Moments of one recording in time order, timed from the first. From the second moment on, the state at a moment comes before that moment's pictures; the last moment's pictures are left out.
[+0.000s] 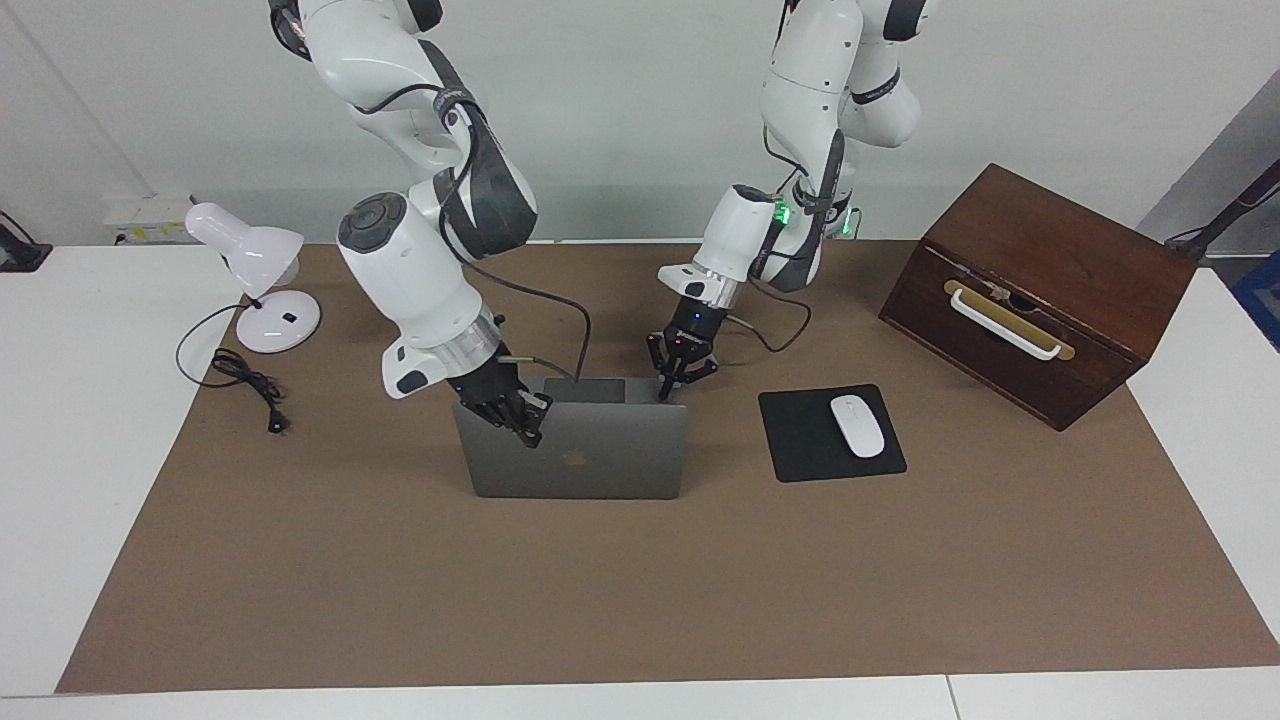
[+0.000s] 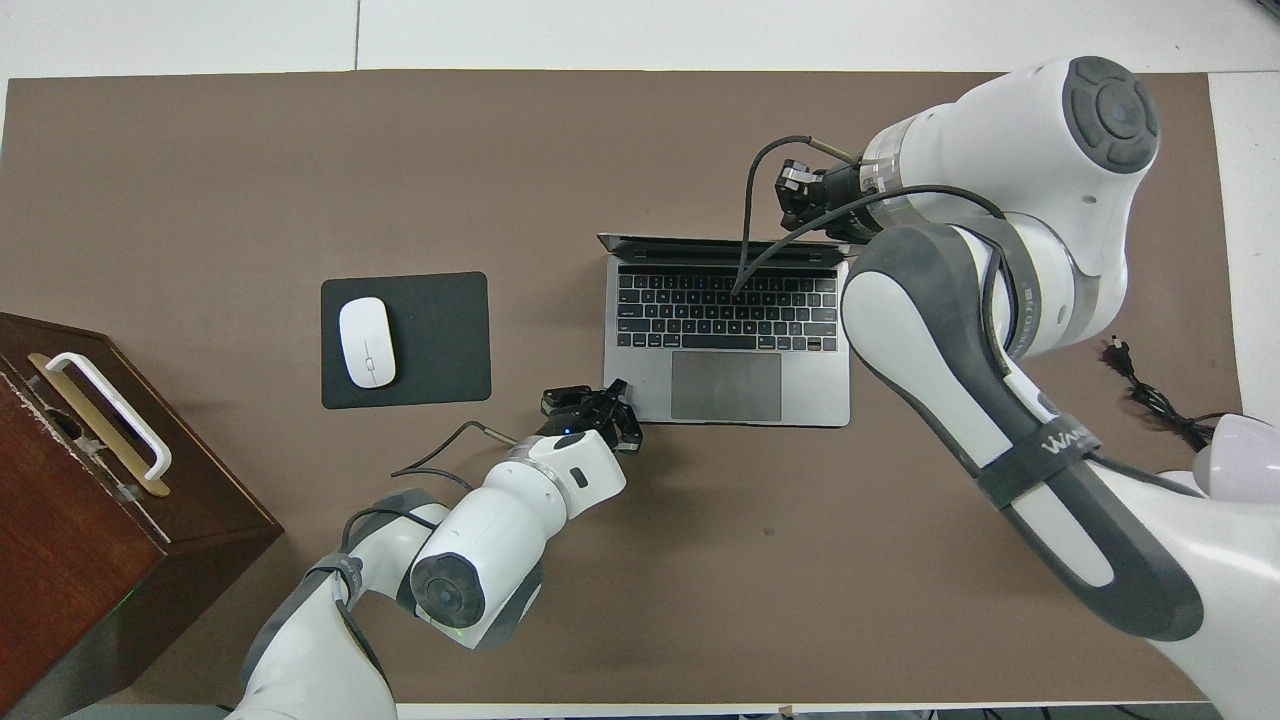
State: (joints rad) left arm -0.67 0.29 -0.06 -2.46 -0.11 3.48 -0.13; right arm -0.01 0.36 0.34 -1.62 0.16 2.18 0.62
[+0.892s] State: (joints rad) left arm -0.68 0.30 -0.06 -2.46 -0.11 3.49 -0.06; right arm -0.01 0.36 0.40 -1.73 0.16 2.12 0.62
